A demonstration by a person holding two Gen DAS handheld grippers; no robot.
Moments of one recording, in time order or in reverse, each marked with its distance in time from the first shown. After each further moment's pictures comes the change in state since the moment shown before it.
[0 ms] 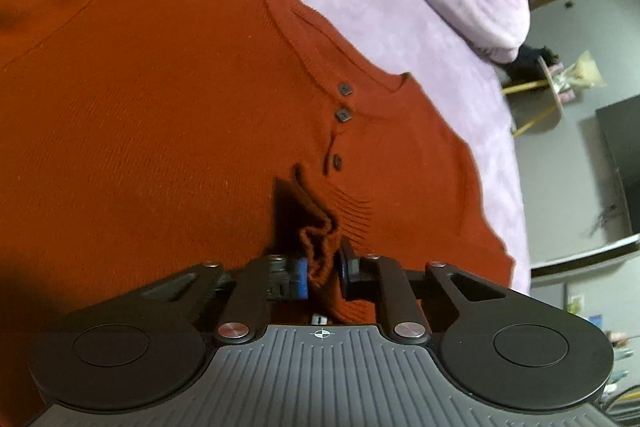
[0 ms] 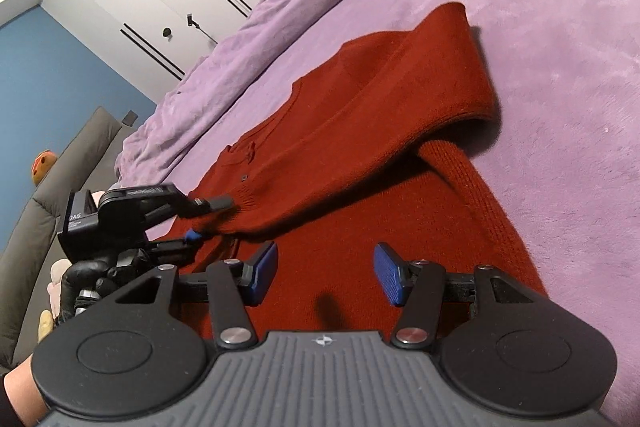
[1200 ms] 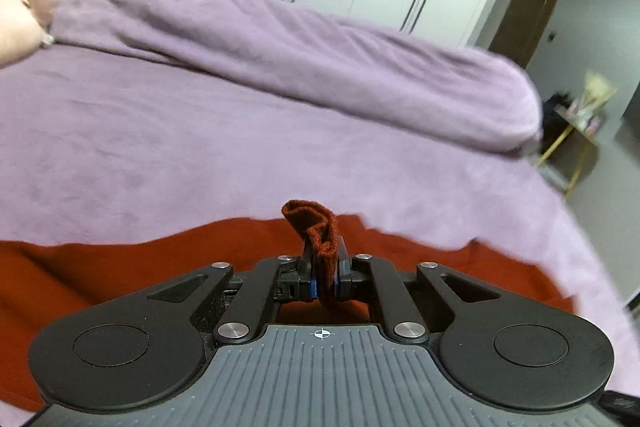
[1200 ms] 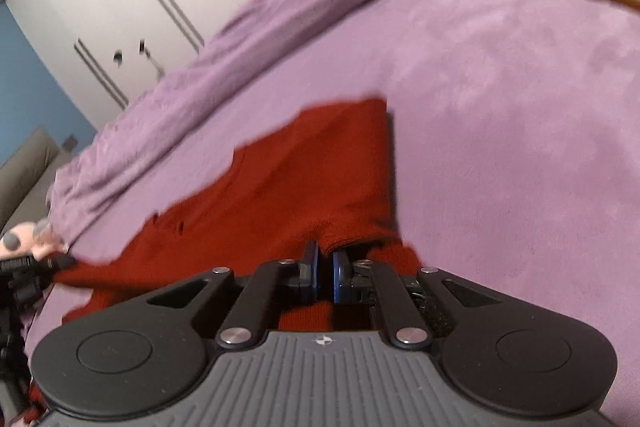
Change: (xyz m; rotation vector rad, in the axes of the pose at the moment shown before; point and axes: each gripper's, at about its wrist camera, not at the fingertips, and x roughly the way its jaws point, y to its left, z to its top) left arm -0.082 0.023 0.047 0.338 -0.479 0.256; right arm 0.080 0.006 0.055 -0.038 -0.079 -0.177
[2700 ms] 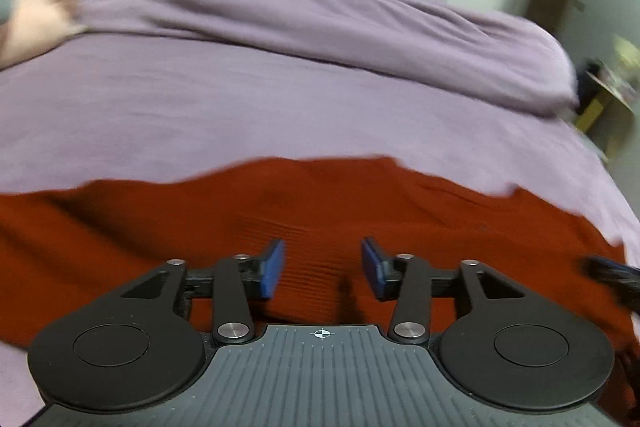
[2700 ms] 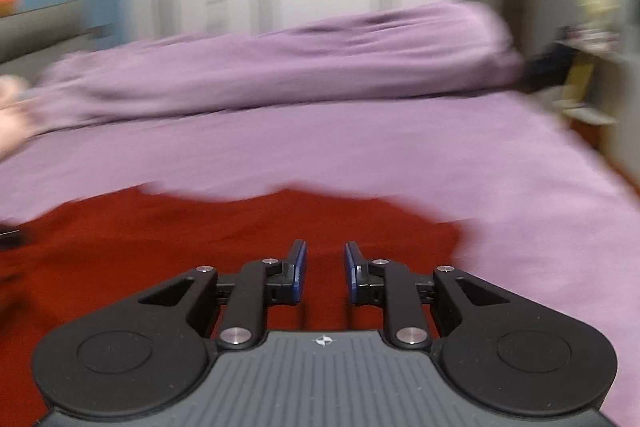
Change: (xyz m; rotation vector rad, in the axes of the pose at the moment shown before) left arm 0.006 -0.023 -0.044 0.081 0.034 0.089; right arm 0.050 0.123 0.023 -0.616 -0.069 -0.023
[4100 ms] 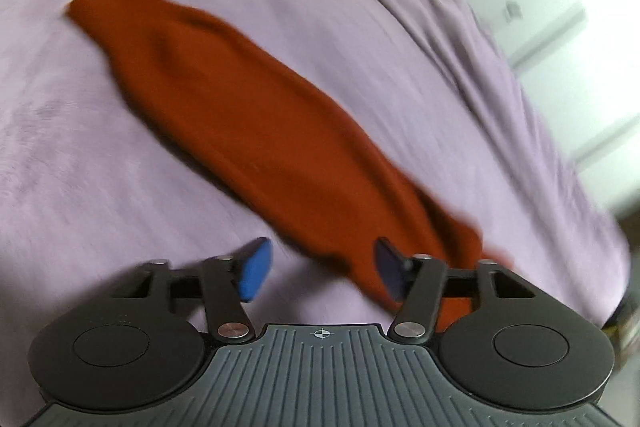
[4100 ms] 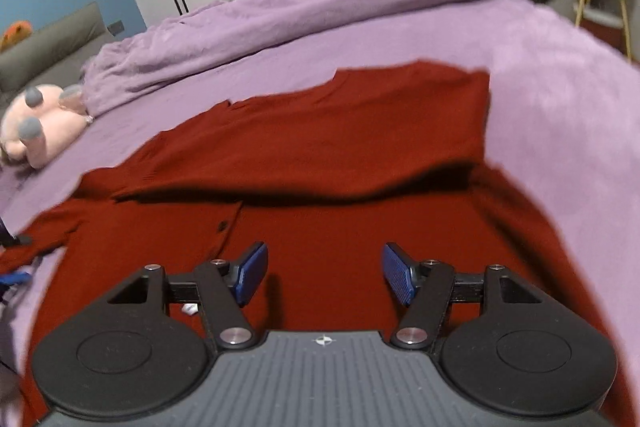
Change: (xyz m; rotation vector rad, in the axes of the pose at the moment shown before) left arm -0.122 0.278 -0.082 -0.850 -0.069 0.137; right arm -0.098 0.014 -0.080 0.278 0.125 0.031
